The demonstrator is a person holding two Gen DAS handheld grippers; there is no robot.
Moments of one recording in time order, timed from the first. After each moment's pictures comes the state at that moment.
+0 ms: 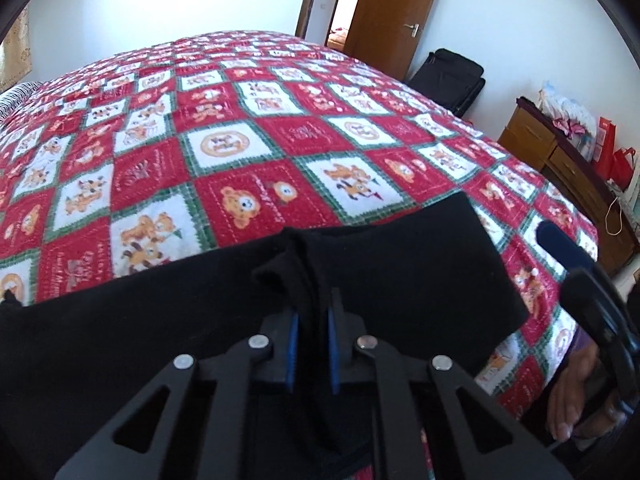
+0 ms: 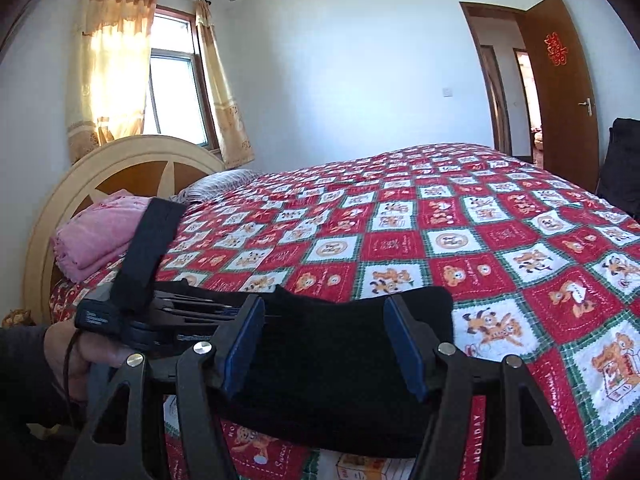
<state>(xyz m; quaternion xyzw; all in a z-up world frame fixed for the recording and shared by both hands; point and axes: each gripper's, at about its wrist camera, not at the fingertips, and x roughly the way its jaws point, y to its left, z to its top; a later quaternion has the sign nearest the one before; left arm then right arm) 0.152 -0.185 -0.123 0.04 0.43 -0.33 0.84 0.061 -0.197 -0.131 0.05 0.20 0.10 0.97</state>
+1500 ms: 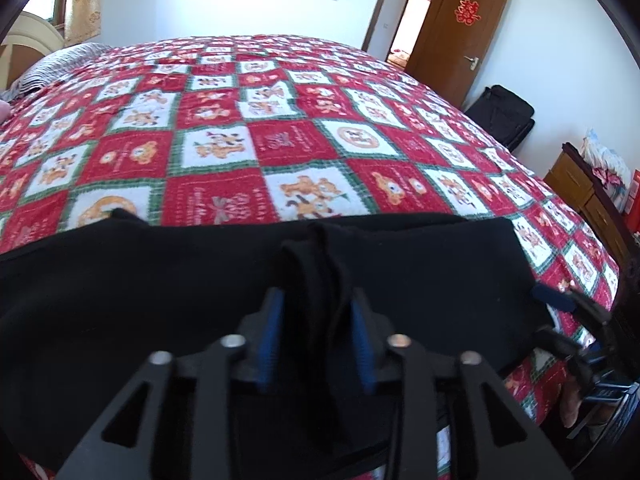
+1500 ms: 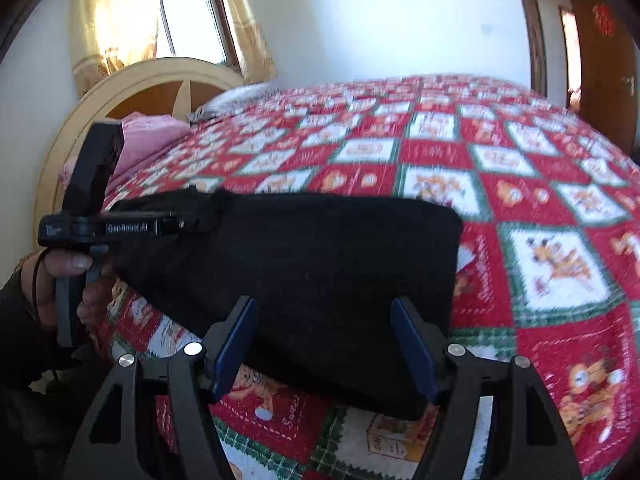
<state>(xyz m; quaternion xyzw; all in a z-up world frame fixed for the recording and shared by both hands) 0.160 -0.082 -0.142 -0.02 0.43 -0.24 0.87 0.086 -0.166 -0.179 0.01 0.33 0.16 0.93</state>
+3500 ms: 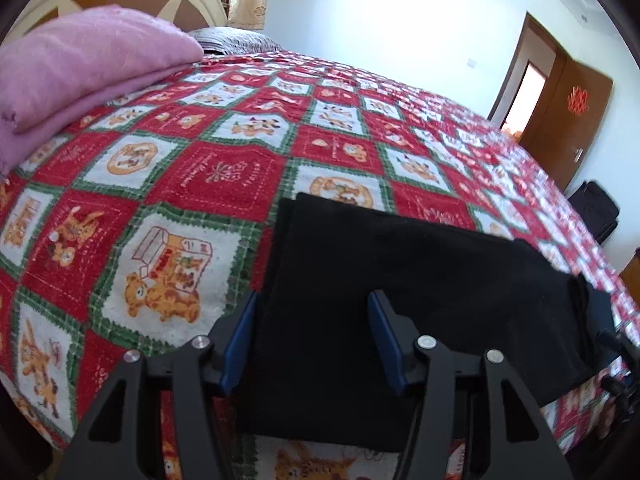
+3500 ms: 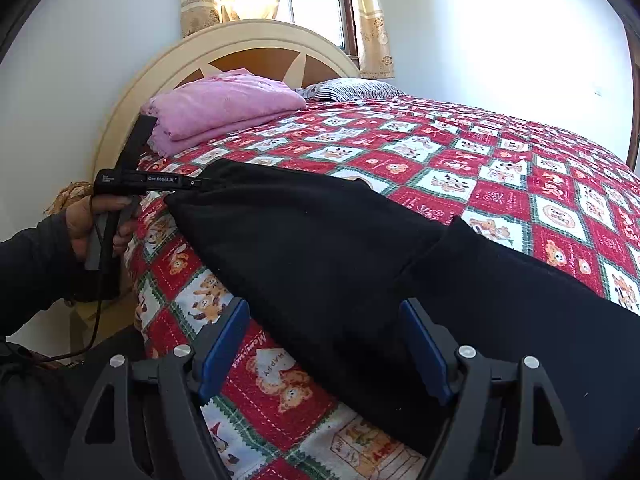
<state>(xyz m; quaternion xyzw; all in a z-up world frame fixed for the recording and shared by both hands) 0.161 0.221 -0.164 -0.12 0.39 -0.05 0.91 0.106 0.009 -0.193 -0.09 0.31 0.32 0.89</state>
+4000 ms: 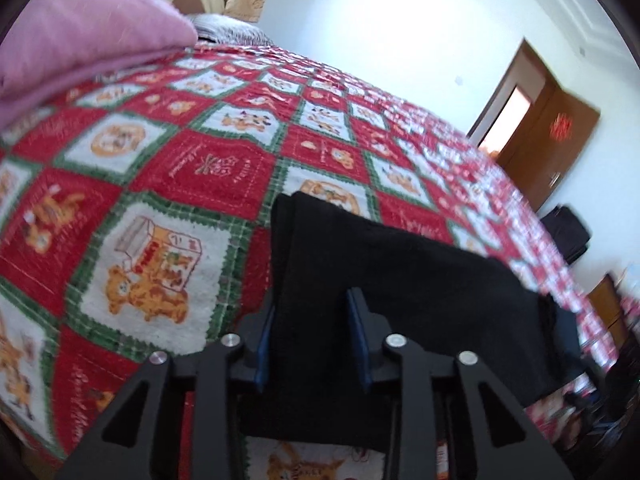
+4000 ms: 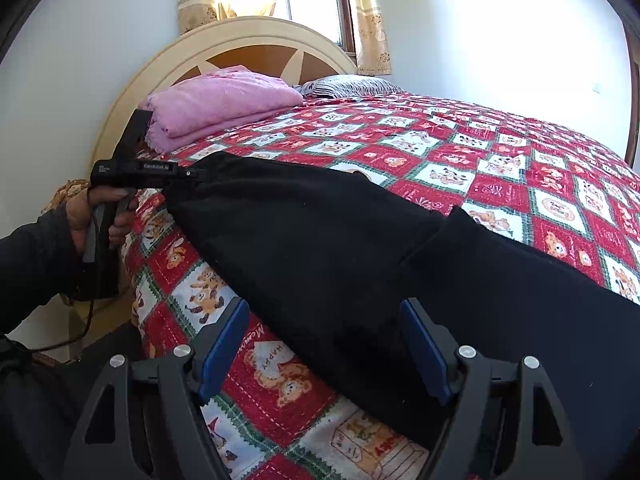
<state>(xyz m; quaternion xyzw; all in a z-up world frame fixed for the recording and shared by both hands) 0.161 0.235 -0.167 -0.18 0.38 -0.10 0.90 0.102 0.009 -0.197 -0.09 0.31 0.31 0.89</state>
